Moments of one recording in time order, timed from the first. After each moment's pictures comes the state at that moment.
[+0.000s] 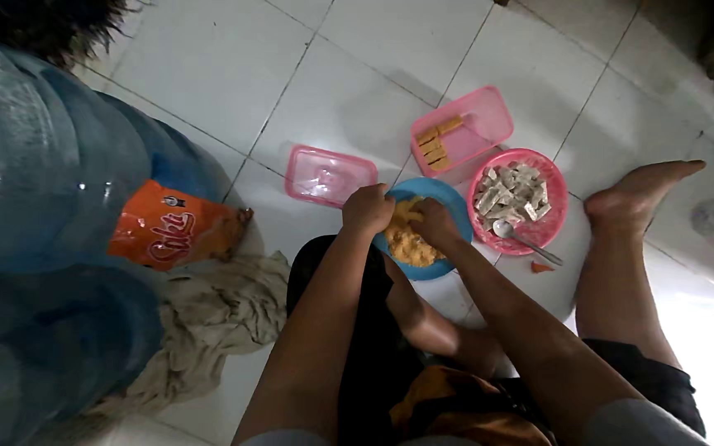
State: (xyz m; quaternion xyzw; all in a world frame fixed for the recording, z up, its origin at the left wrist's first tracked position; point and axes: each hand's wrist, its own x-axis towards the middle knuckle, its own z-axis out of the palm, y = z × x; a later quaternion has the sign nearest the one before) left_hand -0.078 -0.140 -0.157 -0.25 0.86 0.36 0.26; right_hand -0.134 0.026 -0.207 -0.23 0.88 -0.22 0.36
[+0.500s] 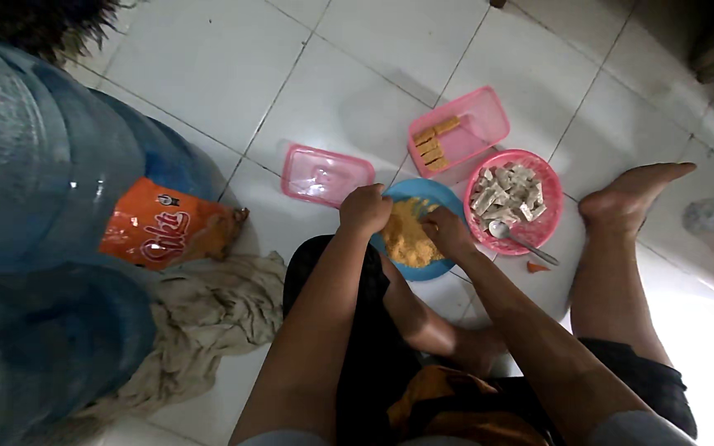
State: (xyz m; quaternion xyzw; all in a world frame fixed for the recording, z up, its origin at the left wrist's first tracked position) left_hand -0.079 -0.139 -0.156 -0.25 0.86 0.36 0.25; right_hand -0.129 0.064 -0.196 -0.24 0.89 -0.22 0.32
